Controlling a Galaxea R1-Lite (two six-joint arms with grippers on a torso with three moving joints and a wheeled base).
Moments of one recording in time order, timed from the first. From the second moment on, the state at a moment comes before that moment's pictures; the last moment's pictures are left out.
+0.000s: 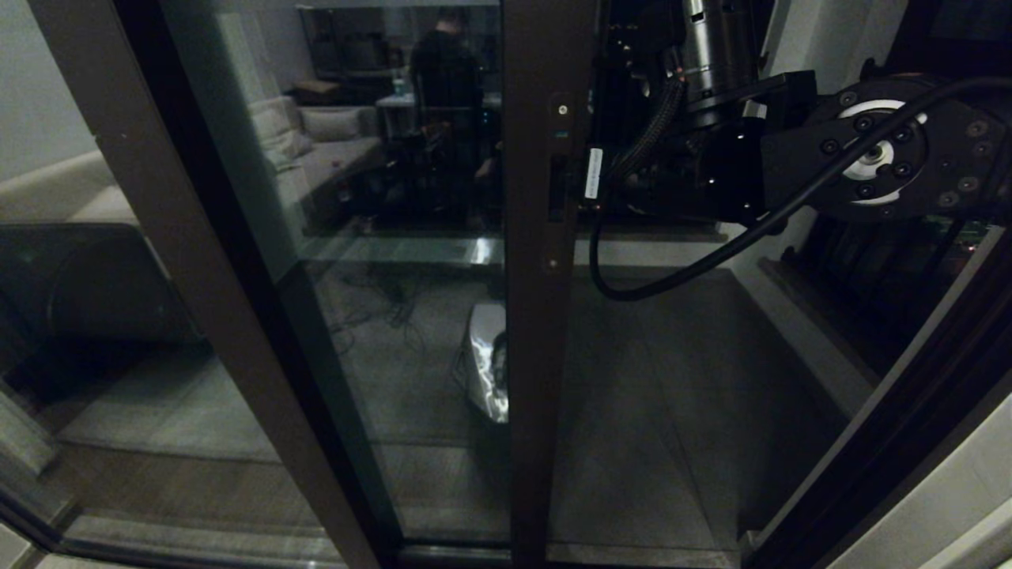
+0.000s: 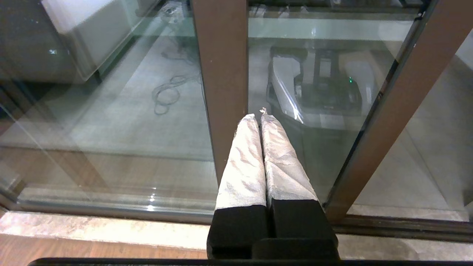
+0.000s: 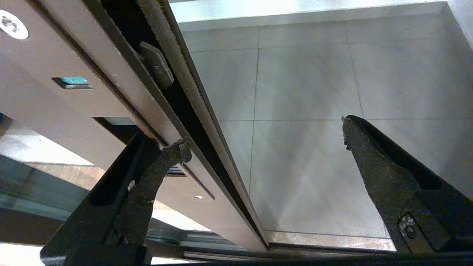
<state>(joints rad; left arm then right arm) 0.00 0.00 0.00 0.01 0.00 0.02 0.60 1.96 -1.93 0.26 -0.52 0.31</state>
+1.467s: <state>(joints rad) 0.00 0.00 0.00 0.01 0.00 0.02 0.52 1.90 -1.84 0.26 -0.53 0.30</state>
